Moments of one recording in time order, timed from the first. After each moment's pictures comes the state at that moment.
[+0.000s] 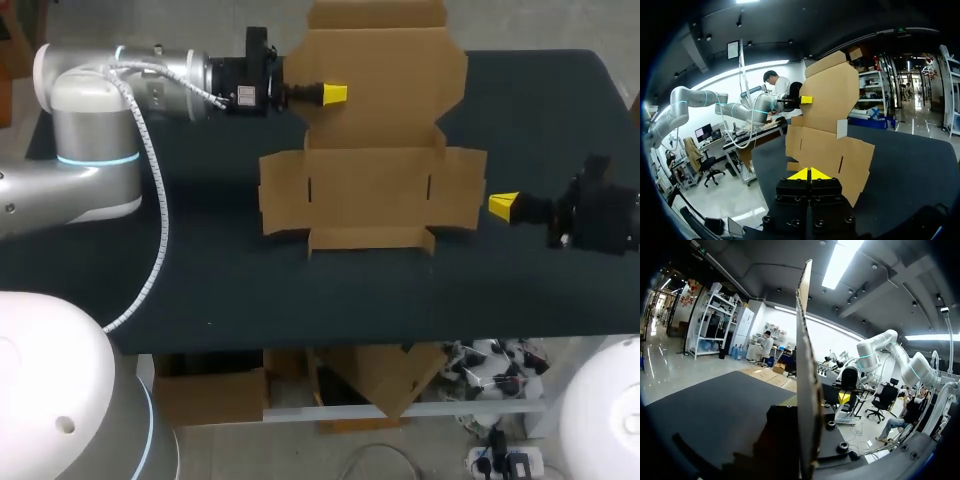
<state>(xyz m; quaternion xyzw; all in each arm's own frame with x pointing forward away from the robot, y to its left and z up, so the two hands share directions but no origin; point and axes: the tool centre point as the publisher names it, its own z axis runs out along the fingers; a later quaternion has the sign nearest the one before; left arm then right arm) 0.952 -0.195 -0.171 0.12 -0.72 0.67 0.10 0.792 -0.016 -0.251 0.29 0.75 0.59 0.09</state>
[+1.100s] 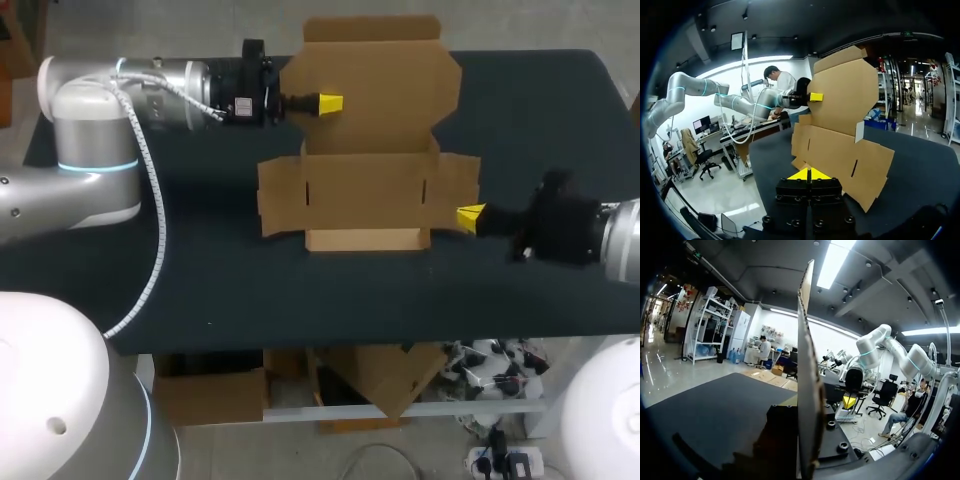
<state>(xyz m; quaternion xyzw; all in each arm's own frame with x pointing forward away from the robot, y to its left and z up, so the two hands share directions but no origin) 0.954 -0.190 -0.191 0.10 -0.72 0.68 0.09 0.789 0.026 -0.273 0.27 0.76 0.58 0.11</state>
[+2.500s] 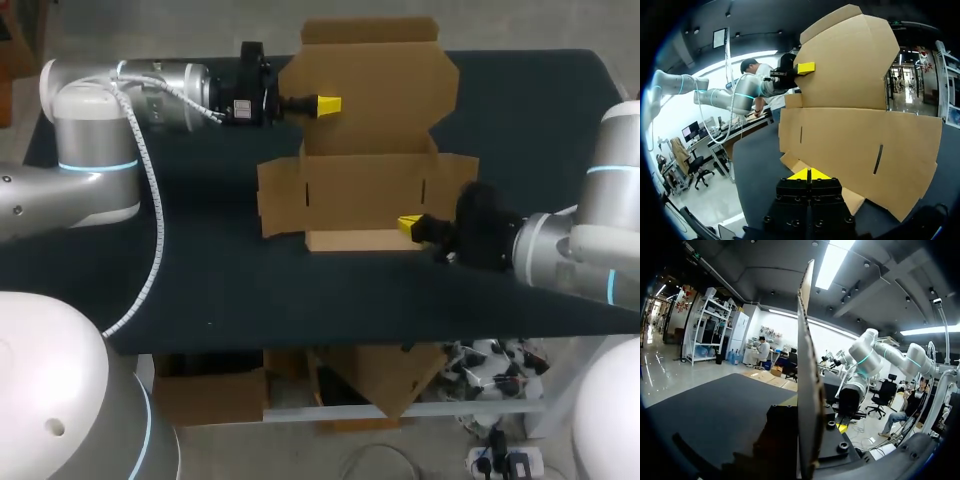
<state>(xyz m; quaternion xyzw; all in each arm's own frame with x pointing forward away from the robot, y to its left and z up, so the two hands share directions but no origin) 0.957 -0.188 -0.196 0.09 -0.72 0.69 0.09 0.831 0.097 -0.340 0.34 0.75 0.56 0.10</state>
